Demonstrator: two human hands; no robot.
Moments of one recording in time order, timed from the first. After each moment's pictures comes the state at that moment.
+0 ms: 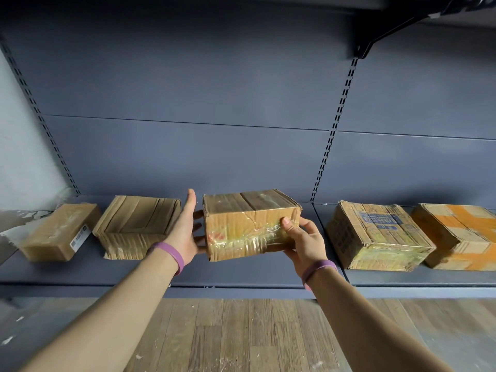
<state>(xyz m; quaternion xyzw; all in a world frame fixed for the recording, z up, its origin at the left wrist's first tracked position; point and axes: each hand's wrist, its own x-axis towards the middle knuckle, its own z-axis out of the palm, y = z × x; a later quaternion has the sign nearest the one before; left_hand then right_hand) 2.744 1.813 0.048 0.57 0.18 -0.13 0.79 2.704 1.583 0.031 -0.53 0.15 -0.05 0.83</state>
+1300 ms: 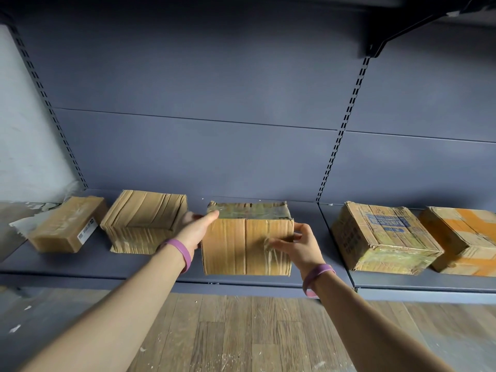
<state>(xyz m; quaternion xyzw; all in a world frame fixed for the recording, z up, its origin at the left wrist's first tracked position) 2.744 1.818 0.030 0.68 0.17 -0.04 0.72 2.707 1.586 0.012 -0.72 0.09 -0.02 0.69</state>
